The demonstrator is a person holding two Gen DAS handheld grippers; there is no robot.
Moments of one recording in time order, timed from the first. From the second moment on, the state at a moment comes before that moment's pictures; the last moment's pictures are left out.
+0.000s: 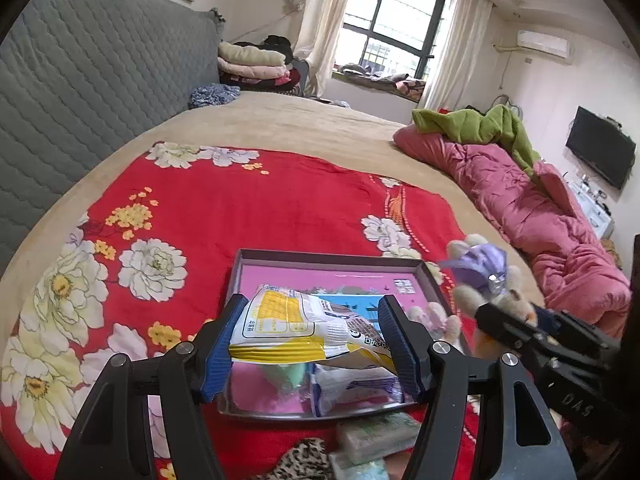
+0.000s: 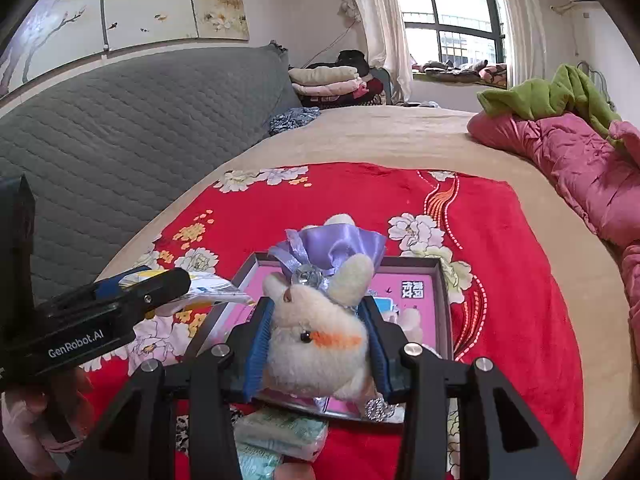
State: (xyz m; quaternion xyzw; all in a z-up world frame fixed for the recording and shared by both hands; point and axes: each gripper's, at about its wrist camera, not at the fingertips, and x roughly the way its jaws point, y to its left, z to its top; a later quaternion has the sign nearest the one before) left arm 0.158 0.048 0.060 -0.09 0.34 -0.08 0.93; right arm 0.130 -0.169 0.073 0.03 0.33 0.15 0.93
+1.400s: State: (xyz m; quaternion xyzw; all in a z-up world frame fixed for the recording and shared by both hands) left arm 0.189 0.073 -0.013 -0.13 0.38 -0.04 0.92; right arm 0.159 -0.158 0.040 0.03 0.36 0.14 0.92
